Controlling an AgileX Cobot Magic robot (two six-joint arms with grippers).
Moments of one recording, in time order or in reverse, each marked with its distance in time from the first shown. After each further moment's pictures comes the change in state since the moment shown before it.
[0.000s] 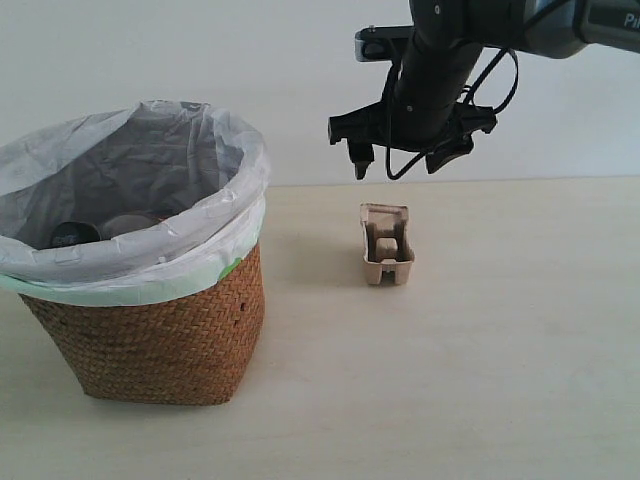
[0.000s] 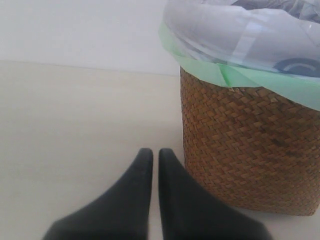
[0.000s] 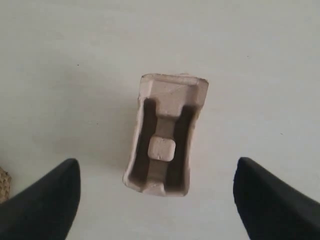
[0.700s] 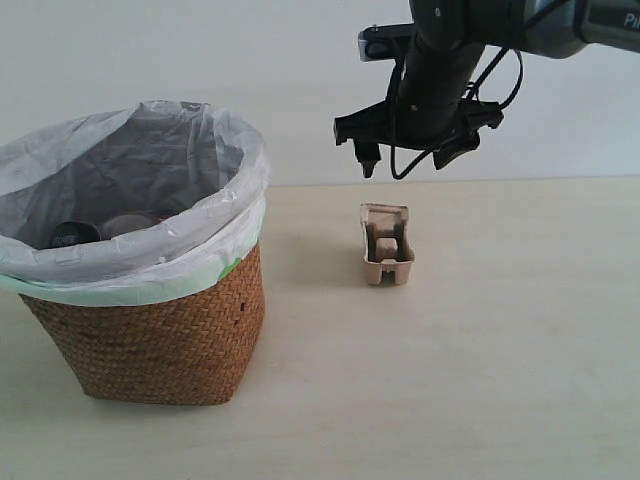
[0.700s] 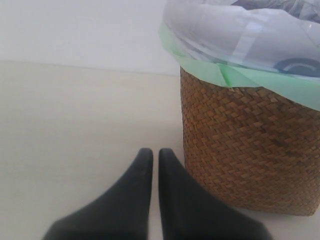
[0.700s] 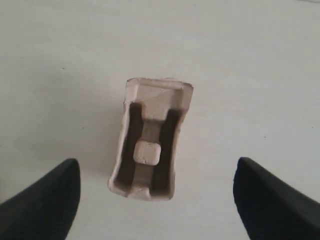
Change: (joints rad) left arm 0.000 0.000 0.000 0.000 0.000 0.000; right arm 0.000 0.000 0.000 -0.050 0.002 0.016
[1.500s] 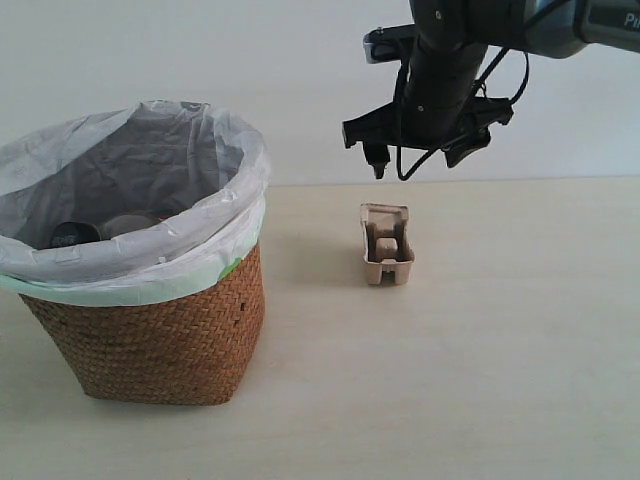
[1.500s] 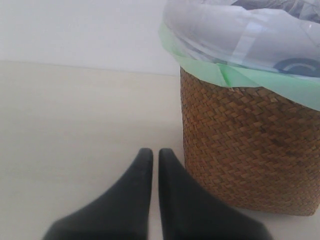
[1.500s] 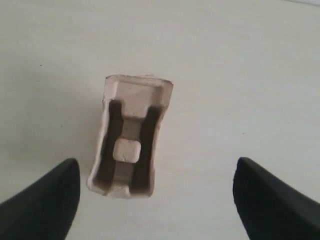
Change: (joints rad) left arm 0.000 0.000 0.000 0.000 0.000 0.000; right arm 0.000 0.000 0.000 -0.063 0.028 0.023
